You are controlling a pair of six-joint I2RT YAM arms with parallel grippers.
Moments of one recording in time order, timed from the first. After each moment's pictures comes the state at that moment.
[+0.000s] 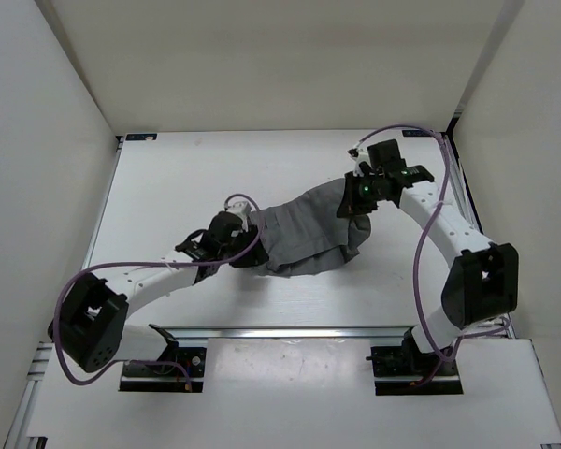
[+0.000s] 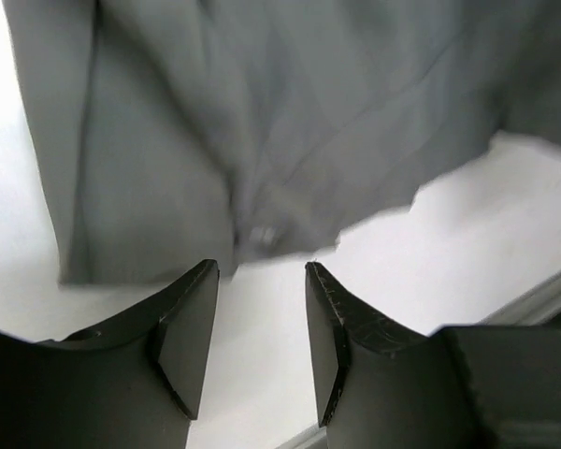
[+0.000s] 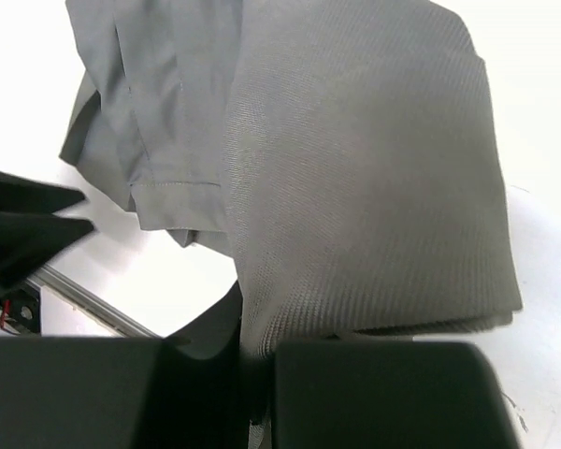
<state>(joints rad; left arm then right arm) -0.65 1.32 0.64 -0.08 0.07 -0.64 0.32 1.55 1.31 -0.72 -0.37 0.20</state>
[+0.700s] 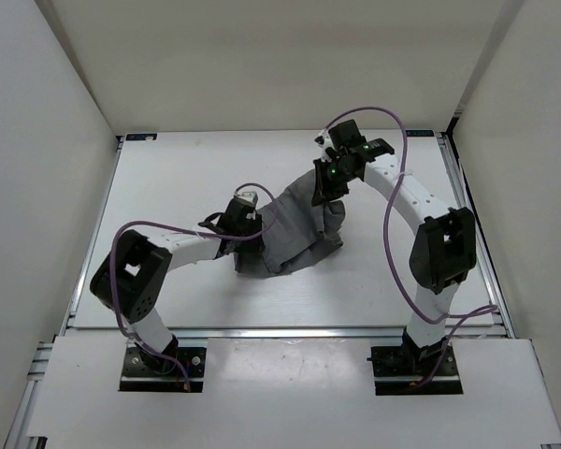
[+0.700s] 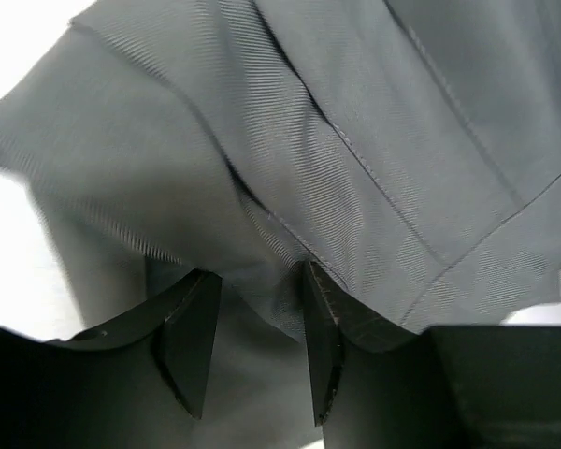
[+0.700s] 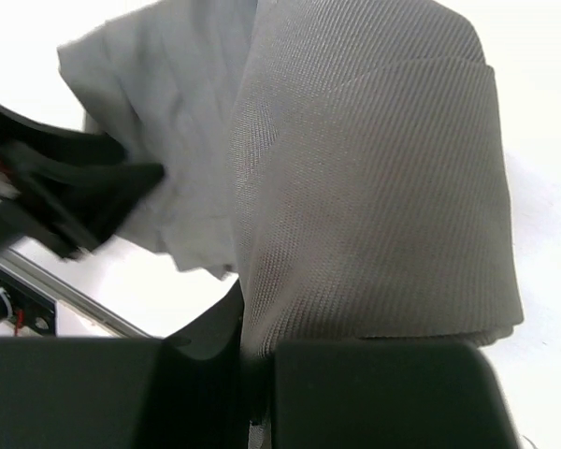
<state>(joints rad) -0.57 1.65 0.86 -0.07 -0.06 -0.49 0.45 1.87 1.70 -0.88 -0.31 0.23</state>
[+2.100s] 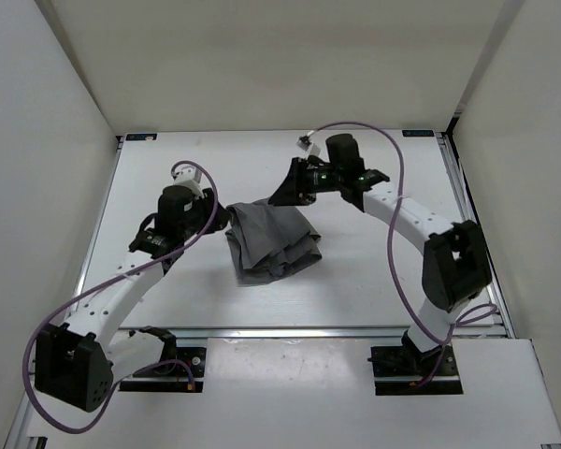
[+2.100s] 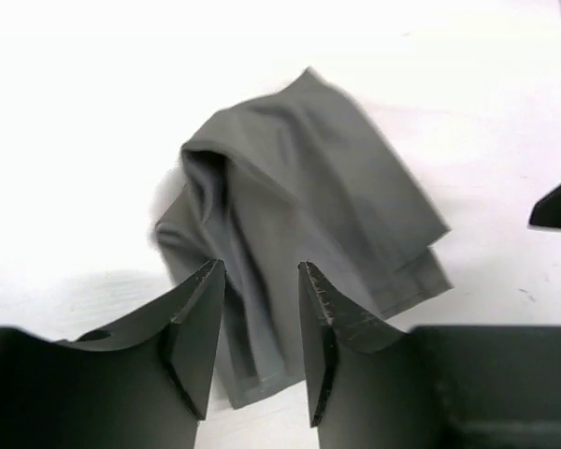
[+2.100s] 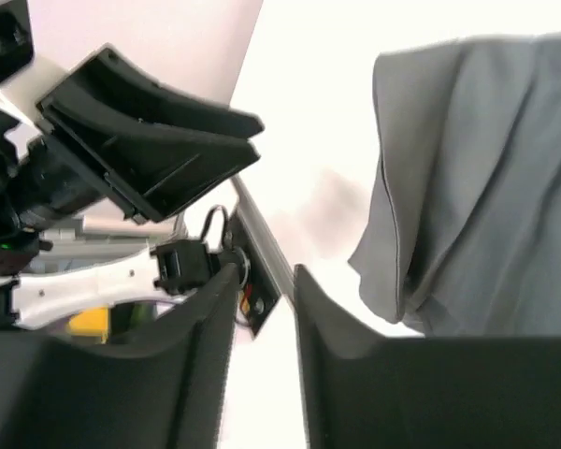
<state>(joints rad) -0.35 1.10 0.78 -0.19 0.04 -0.48 0.54 1.75 1.36 -0.14 -0.84 0.71</state>
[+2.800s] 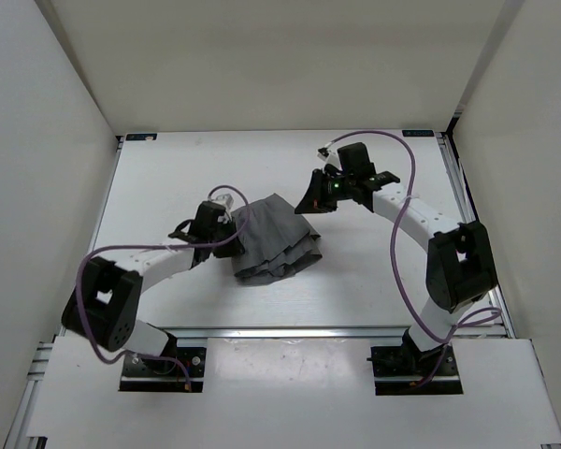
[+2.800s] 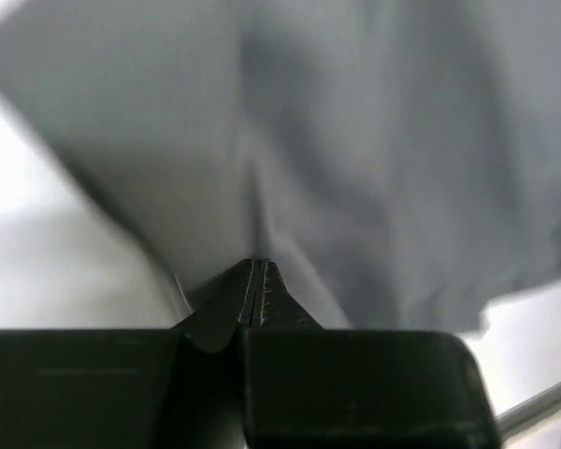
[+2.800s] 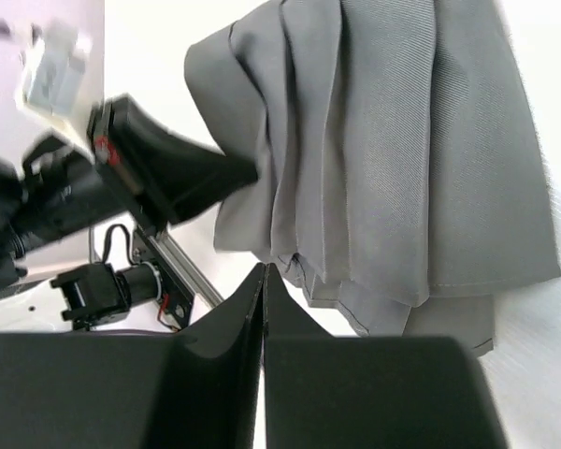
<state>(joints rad) -0.44 1.49 0.75 -0.07 0.11 -0.51 0.46 1.71 1.30 -0.36 -0.63 0.55</state>
